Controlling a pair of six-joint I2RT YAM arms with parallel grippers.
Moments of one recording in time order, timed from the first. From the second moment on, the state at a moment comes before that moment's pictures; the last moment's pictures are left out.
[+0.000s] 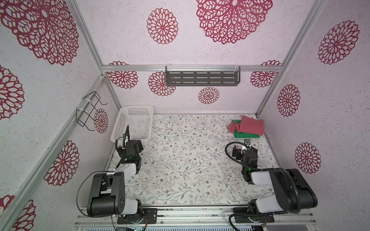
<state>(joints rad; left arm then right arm) 0.08 1.43 0.51 0.52 -0.48 -0.08 0.13 1.47 0.28 0.89 0.32 -0.03</state>
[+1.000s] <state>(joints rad) 0.06 1.56 0.40 0.89 -0.41 -0.09 0.07 1.55 0.23 1.08 0.29 -0.02</state>
